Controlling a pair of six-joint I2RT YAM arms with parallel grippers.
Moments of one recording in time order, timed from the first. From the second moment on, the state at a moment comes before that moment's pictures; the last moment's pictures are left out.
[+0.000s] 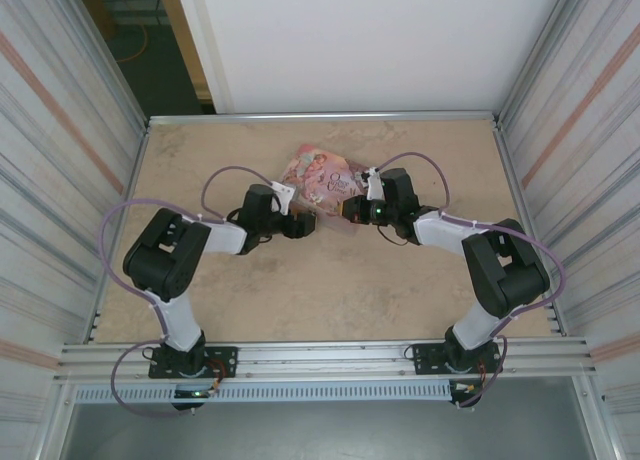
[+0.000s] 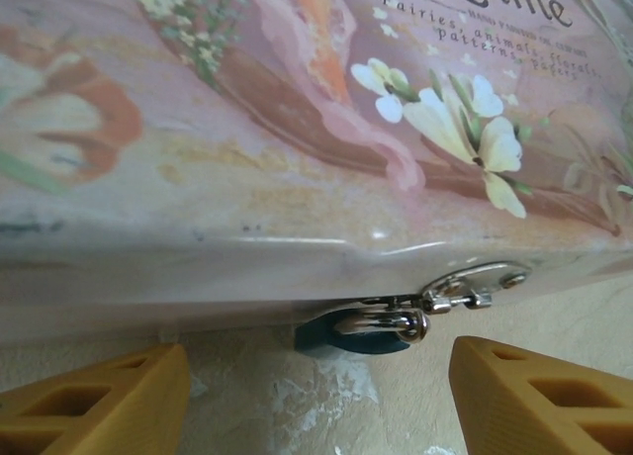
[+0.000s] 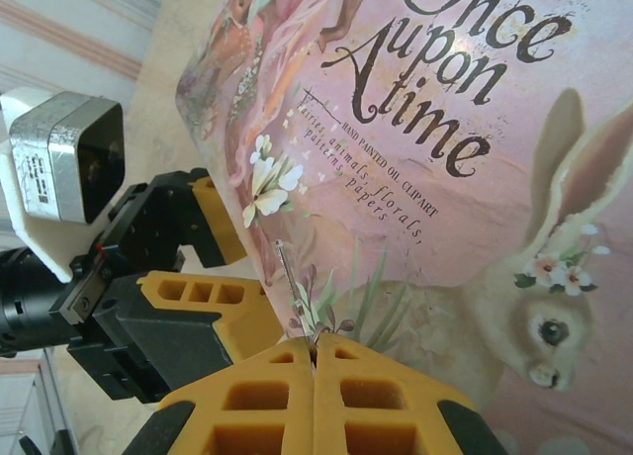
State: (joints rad) left arm -0.46 1.82 0.77 0.42 0.40 -0.23; right arm 0.45 1.64 0.83 0.19 -0.50 0.60
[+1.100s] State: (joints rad) left arm -0.49 1.89 0.86 0.40 0.44 -0.24; right arm 0.47 1.64 0.85 0.16 -0.49 0.59
